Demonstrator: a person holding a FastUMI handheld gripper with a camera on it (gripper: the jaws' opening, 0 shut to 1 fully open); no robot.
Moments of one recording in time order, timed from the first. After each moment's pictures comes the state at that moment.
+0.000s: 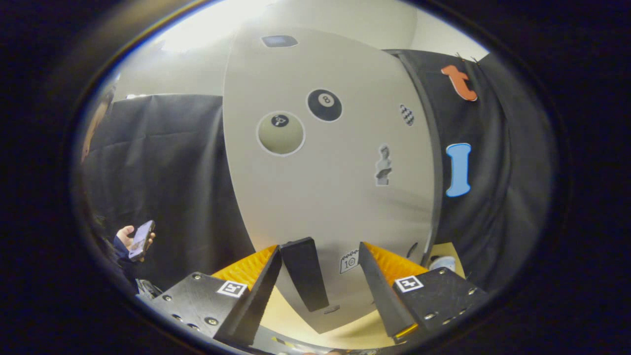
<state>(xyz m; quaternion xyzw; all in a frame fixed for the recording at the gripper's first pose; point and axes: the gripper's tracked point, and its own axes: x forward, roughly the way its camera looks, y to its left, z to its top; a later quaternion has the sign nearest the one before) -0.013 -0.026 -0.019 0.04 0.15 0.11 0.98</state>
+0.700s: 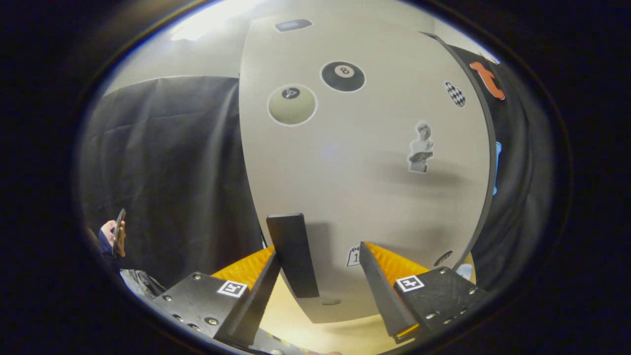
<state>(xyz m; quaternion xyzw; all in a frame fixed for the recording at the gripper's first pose) 0.056 0.025 -0.072 0.02 0.18 0.14 0.97</state>
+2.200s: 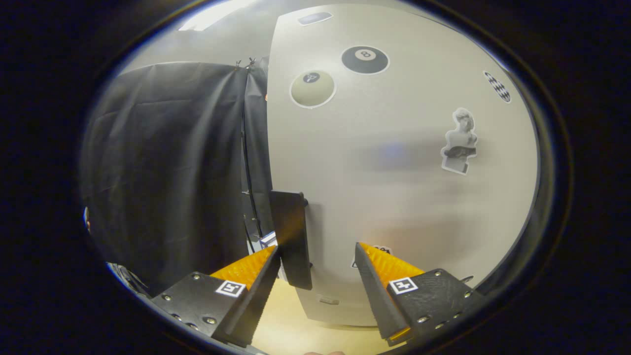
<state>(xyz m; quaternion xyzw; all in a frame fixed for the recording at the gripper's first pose) 0.095 0.057 -0.095 0.00 0.17 0.14 0.97</state>
